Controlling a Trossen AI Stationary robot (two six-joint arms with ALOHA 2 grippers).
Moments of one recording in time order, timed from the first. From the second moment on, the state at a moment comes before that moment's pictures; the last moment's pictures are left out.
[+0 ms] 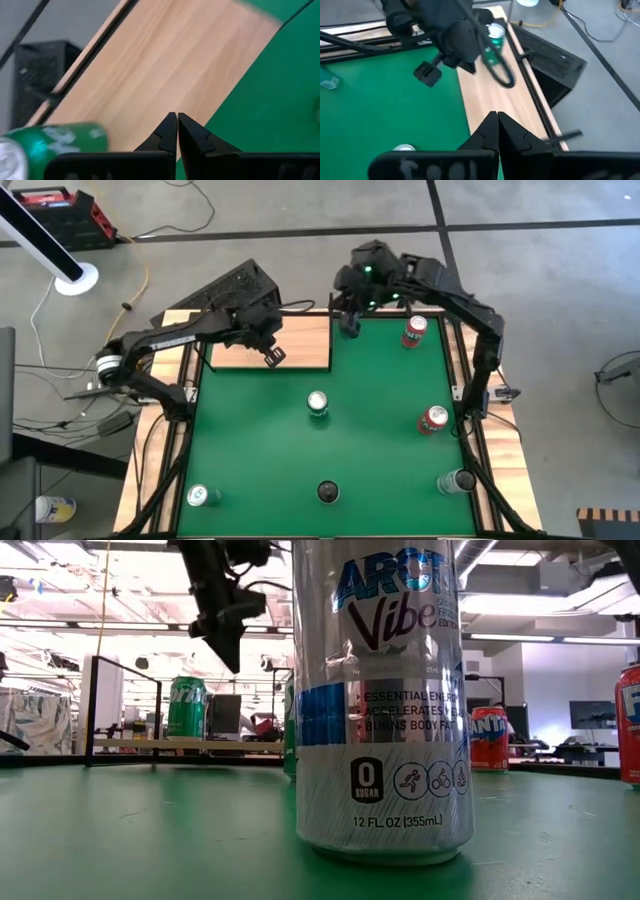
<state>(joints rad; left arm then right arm) 0.44 1.46 1.27 -0.85 -0.27 -0.11 -0.36 1.83 2.35 -1.18 -0.05 -0.09</state>
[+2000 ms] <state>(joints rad) 0.73 1.62 1.33 -1.11 -0.42 0.13 -0.41 1.81 2.34 -1.33 -0.05 -0.03</state>
